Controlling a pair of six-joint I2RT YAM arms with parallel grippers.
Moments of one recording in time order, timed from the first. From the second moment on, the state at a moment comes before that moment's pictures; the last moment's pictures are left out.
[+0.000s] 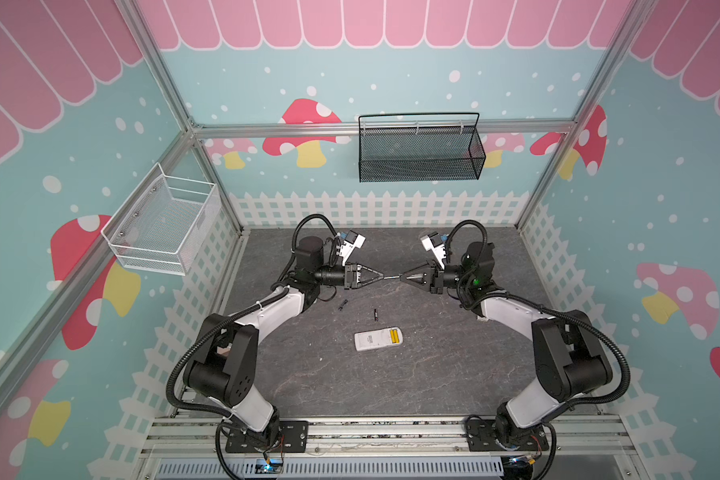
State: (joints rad) left arm -0.33 1.62 1.04 0.36 1.21 -0.65; right arm 0.27 1.62 0.92 0.71 -1.29 0.59
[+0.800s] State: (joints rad) left arm -0.42 1.44 1.10 -0.57 0.57 0.21; right arm 0.12 0.92 0.61 -0.01 -0.70 0.06
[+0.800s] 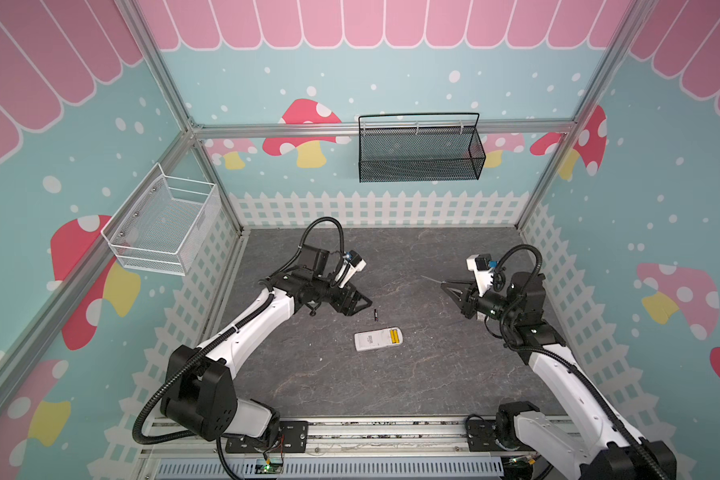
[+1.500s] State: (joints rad) left arm -0.66 1.64 0.95 -0.52 0.24 0.52; right arm 0.13 0.74 0.46 -0.05 -0.49 -0.07
